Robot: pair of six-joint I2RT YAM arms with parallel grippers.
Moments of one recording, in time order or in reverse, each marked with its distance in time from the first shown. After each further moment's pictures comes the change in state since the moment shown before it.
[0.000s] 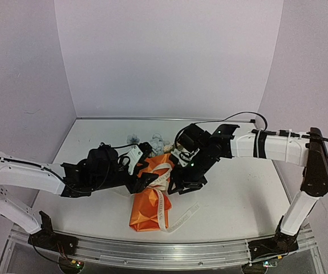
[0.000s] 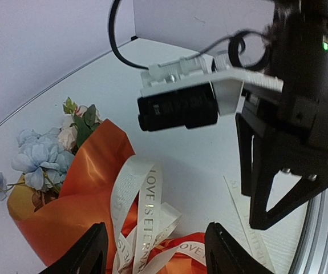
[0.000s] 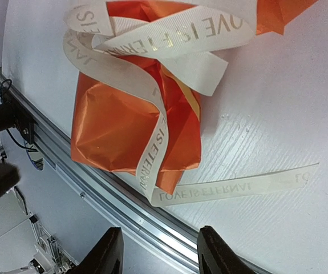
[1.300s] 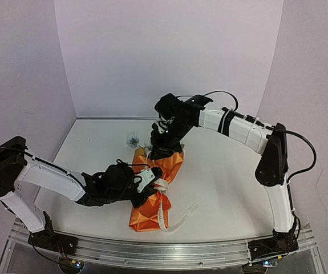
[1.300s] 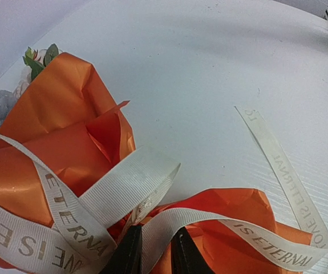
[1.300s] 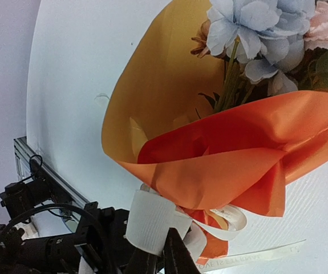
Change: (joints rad) left arm -0.028 0.226 -0.037 0.073 -0.013 0.118; right arm -0.072 0.449 0.787 -0.246 0.071 0.039
